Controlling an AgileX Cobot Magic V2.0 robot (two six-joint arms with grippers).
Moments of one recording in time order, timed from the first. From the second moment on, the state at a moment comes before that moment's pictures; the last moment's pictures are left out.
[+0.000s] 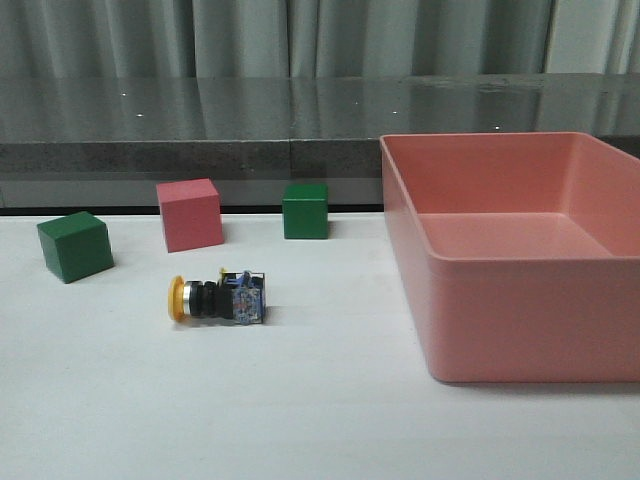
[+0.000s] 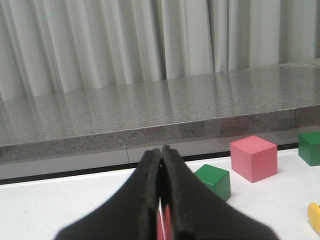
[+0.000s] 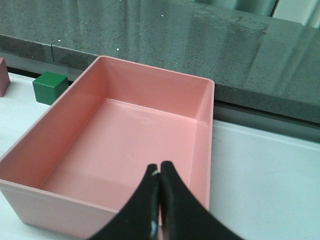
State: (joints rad) left arm -0.03 -0.01 0.00 0.10 -0.02 0.05; right arm 0.07 0.39 -0.37 0.19 0.31 -0.35
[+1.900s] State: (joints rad) left arm -0.03 1.37 -0.98 -0.63 0.81 0.74; right arm 0.09 0.39 -0.37 0.20 0.31 -0.34
